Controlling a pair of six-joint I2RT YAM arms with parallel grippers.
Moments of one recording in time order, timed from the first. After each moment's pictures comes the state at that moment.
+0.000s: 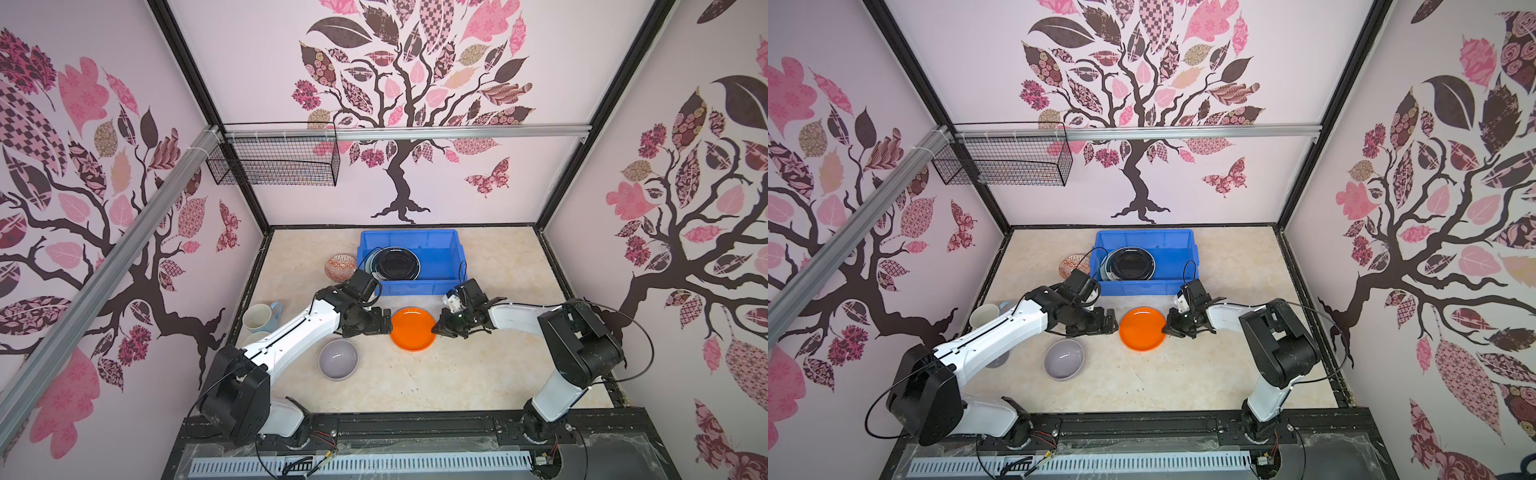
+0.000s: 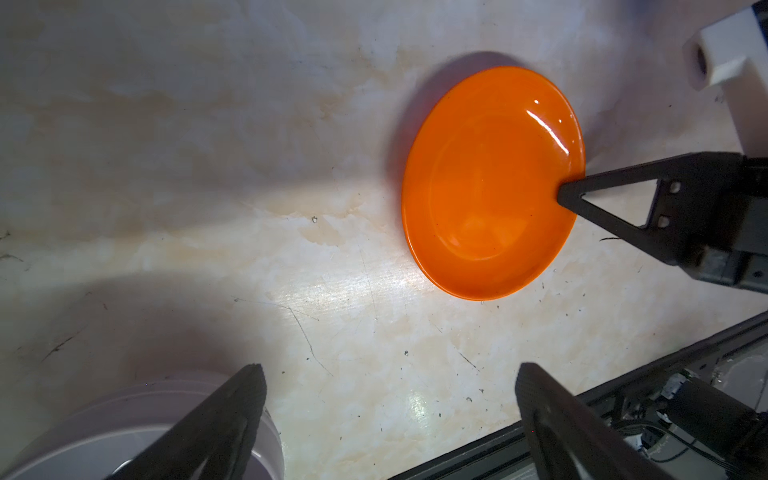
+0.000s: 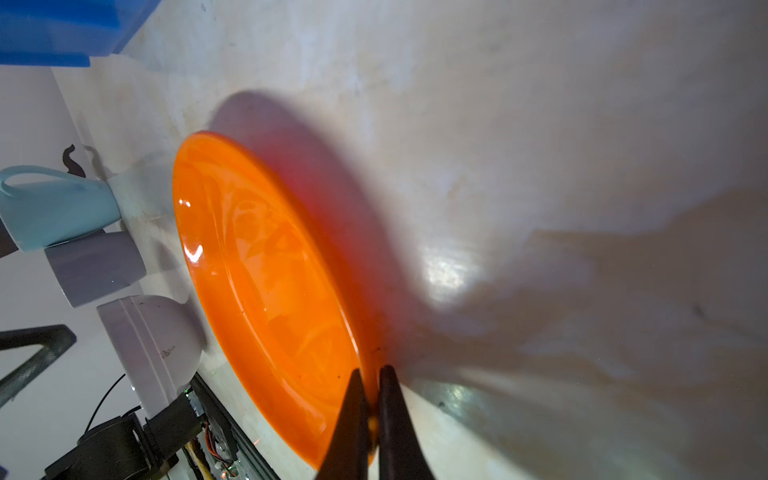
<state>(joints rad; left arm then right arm) -0.56 1.42 1.04 -0.82 0.19 -0.55 0.44 1.69 0.79 -0.20 -0.54 0.68</state>
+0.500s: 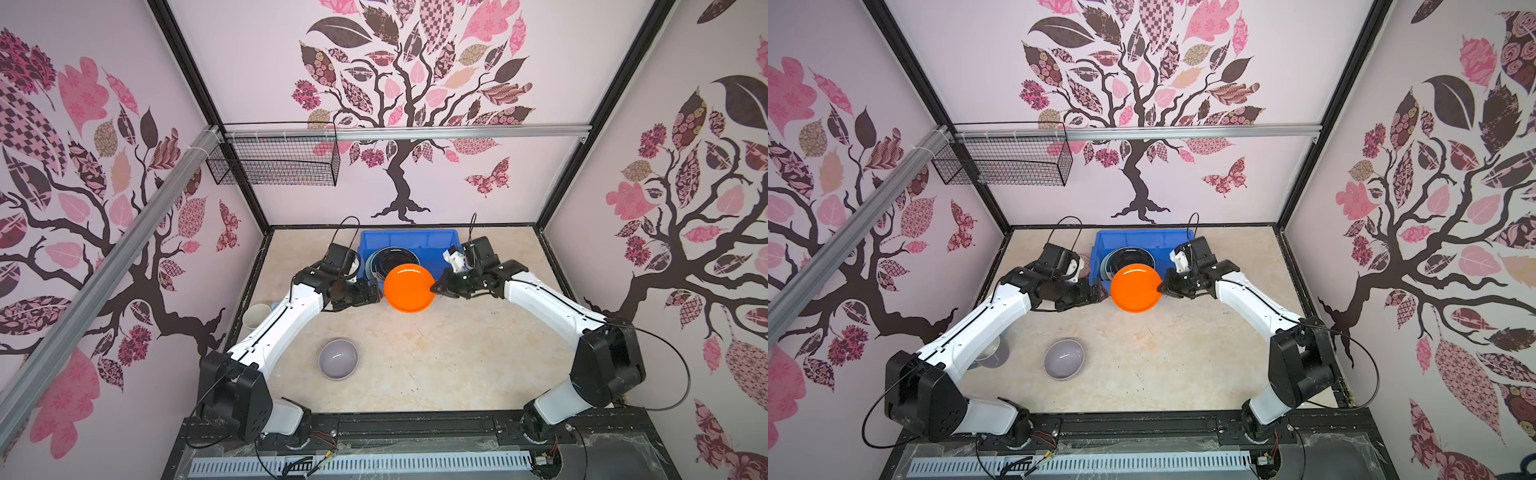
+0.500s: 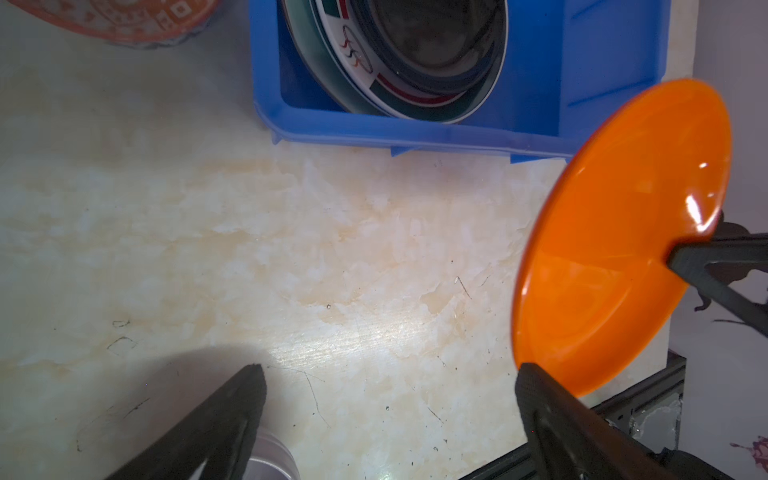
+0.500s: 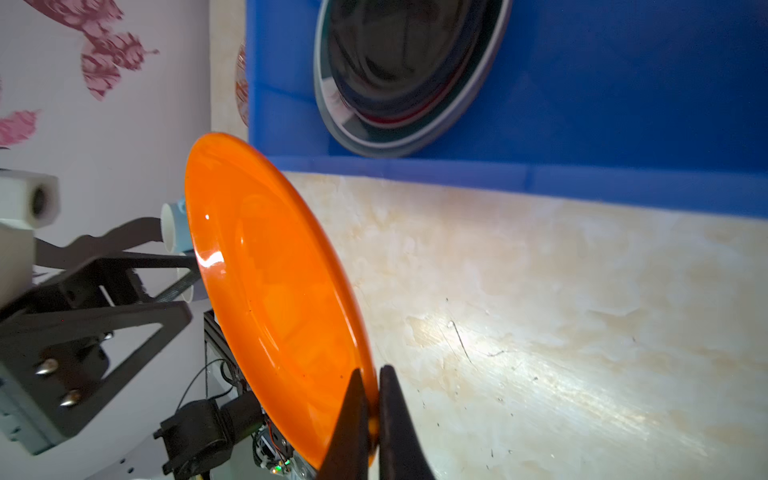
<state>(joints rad) -0.38 1.42 1.22 -0.83 0.24 -0.49 0.40 1.57 1.28 -0.57 -0.49 0.59</state>
